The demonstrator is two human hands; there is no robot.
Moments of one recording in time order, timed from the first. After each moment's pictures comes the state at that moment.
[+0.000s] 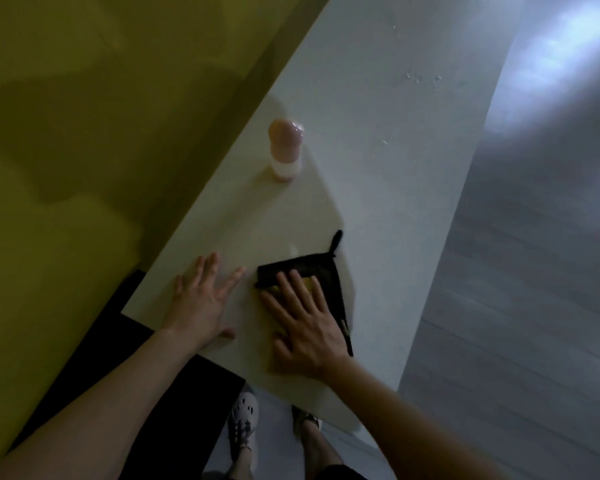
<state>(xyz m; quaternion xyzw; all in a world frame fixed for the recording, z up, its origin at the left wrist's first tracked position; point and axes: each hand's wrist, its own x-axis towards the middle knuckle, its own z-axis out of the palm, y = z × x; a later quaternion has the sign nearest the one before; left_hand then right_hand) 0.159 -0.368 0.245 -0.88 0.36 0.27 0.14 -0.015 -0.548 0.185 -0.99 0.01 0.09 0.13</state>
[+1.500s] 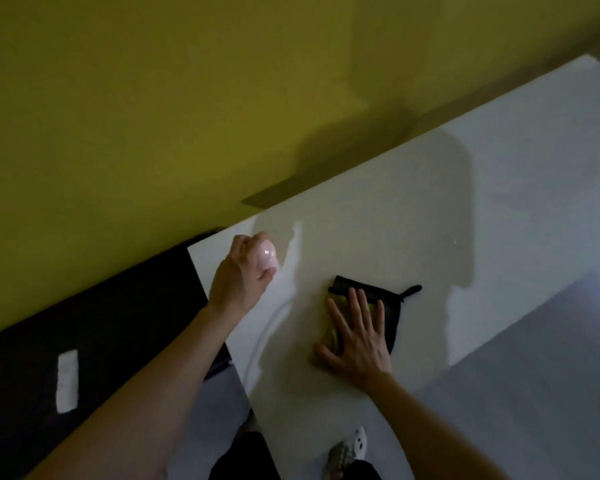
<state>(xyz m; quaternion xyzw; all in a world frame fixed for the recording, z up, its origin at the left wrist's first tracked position) 0.103 -0.432 0.314 -0.97 0.01 0.00 -0.24 0.003 -0.699 0.192 -0.98 -0.11 0.15 0.09</state>
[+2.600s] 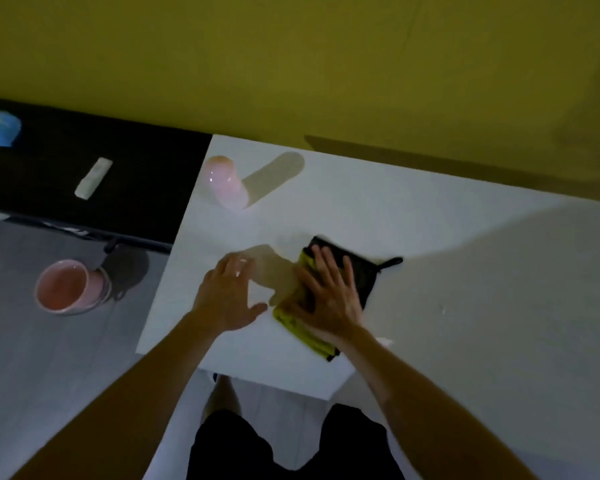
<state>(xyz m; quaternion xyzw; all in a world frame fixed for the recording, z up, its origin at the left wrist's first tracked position) -0.016 -0.594 0.240 -0.93 -0.27 0.20 -0.12 0.137 -0.790 0.186 -0.85 -0.50 0.11 0.08</state>
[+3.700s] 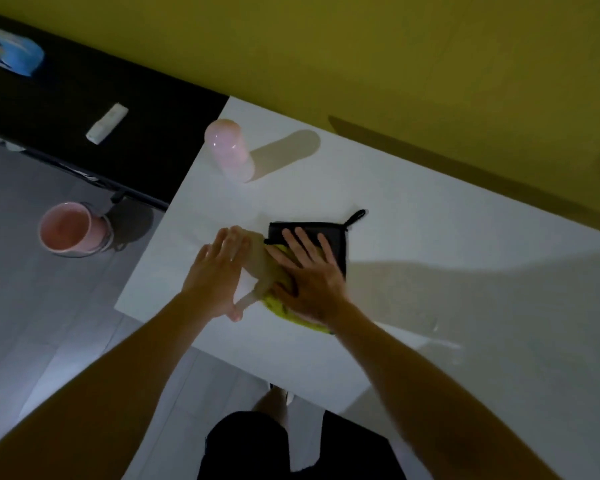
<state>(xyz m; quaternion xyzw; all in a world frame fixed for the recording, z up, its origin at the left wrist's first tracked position) -0.009 -0.625 0.244 -0.91 -0.30 0.27 -0.08 0.168 -0.774 0.187 -0.76 -0.64 0.10 0.07</state>
